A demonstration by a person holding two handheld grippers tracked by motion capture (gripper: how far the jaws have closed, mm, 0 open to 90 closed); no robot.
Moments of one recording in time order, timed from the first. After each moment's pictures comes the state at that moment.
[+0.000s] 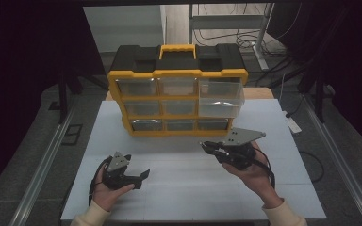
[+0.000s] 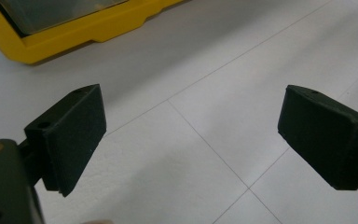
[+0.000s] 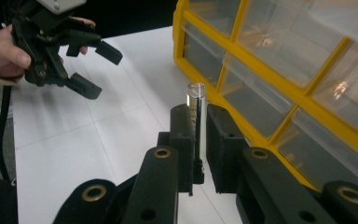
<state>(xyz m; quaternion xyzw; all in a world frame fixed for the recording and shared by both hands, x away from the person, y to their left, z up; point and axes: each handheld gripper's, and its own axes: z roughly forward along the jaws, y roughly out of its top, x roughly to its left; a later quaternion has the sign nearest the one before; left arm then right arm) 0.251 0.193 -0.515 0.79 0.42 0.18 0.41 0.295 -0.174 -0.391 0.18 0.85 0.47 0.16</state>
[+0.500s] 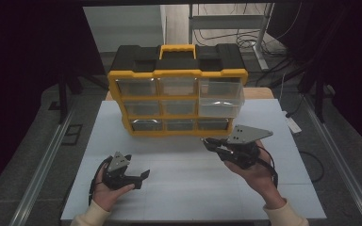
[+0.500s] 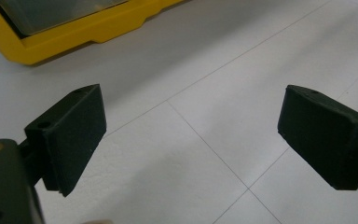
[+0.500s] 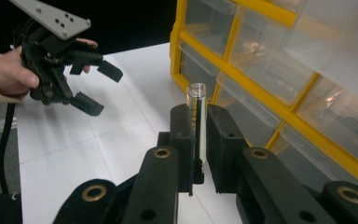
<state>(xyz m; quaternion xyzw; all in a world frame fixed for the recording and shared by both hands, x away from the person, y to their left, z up) 0.251 0.193 -0.516 0.79 0.42 0.18 0.41 0.290 -0.178 -0.375 0.18 0.83 0.49 0.17</state>
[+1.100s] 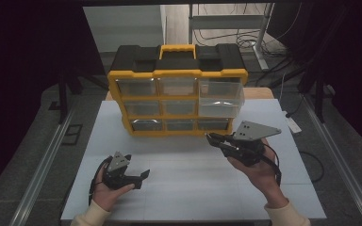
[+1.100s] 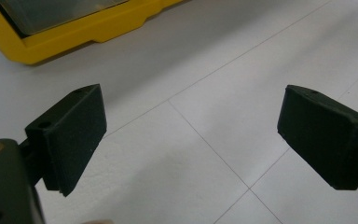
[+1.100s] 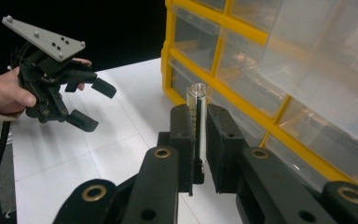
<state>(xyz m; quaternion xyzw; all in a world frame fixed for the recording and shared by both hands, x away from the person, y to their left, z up) 0.251 0.193 -0.516 0.79 0.42 0.18 0.41 0.289 -0.185 -0.362 0.19 0.82 0.51 0.18</state>
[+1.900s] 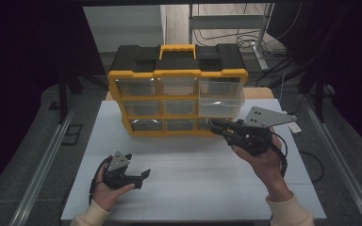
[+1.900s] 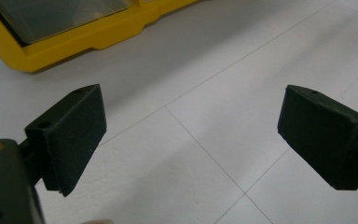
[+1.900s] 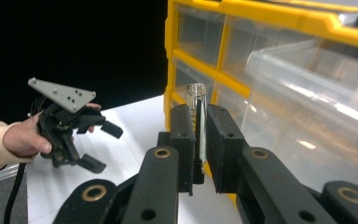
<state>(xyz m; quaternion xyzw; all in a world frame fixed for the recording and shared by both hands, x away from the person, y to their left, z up) 0.250 0.191 -0.511 0.79 0.42 0.18 0.42 0.292 -0.187 -0.320 0.19 0.78 0.56 0.18</state>
